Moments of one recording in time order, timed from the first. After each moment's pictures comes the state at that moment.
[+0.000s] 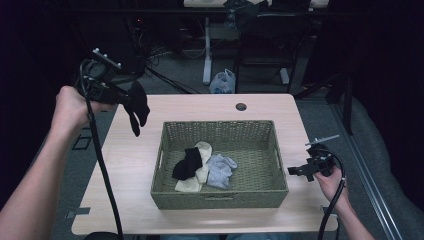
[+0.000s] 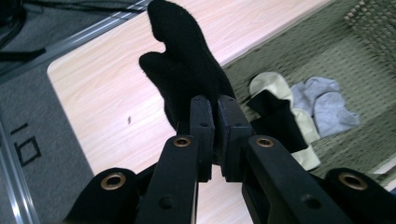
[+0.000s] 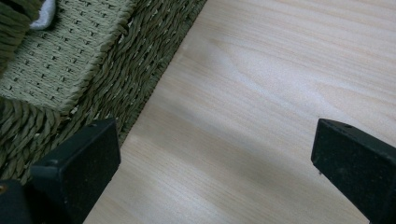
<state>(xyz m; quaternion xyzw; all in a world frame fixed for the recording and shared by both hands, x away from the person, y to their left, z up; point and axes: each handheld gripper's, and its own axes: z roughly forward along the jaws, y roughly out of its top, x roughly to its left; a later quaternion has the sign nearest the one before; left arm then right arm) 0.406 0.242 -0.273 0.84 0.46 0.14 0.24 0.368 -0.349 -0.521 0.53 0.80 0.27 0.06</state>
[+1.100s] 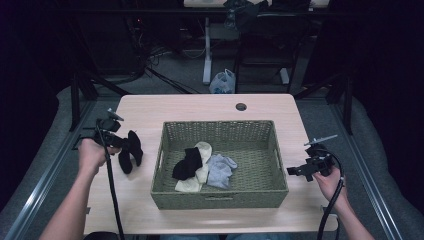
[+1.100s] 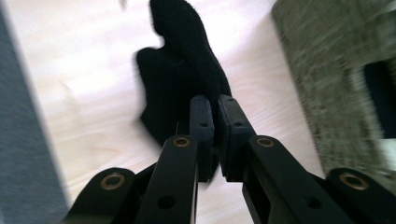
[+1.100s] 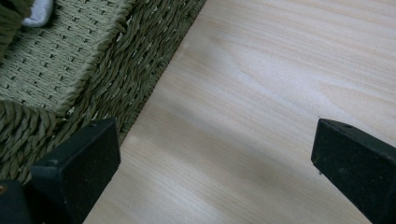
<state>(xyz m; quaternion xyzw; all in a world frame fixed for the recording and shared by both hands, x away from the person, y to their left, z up) 0.432 0.290 -0.482 0.80 0.58 0.04 0.17 0.371 -0.347 -0.524 0.53 0.80 0.26 0.06</state>
